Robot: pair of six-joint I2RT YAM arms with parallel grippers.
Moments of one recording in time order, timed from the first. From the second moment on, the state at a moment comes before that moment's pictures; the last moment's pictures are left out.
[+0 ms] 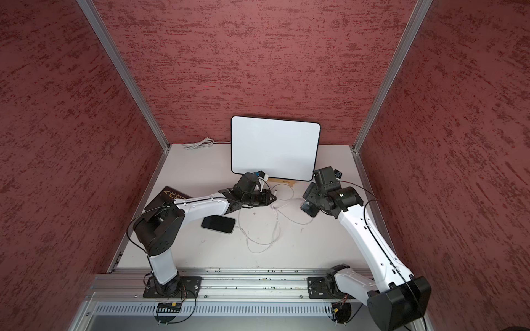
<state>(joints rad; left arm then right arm) -0.75 1.85 1.13 0.04 0.32 -0.75 0.29 1.12 1.11 -1.00 0.16 0.81</state>
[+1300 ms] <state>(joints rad) -0.72 1.57 0.92 0.00 0.20 -0.77 0.37 1.22 0.88 -0.97 0.01 0.62</state>
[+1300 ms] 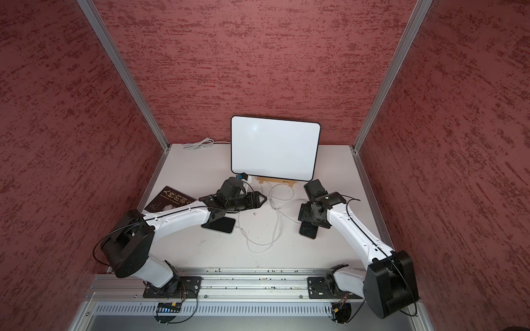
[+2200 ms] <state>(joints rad) -0.68 1.53 0.84 0.00 0.20 -0.79 0.59 1.48 0.79 -0.86 -0.18 0.67</state>
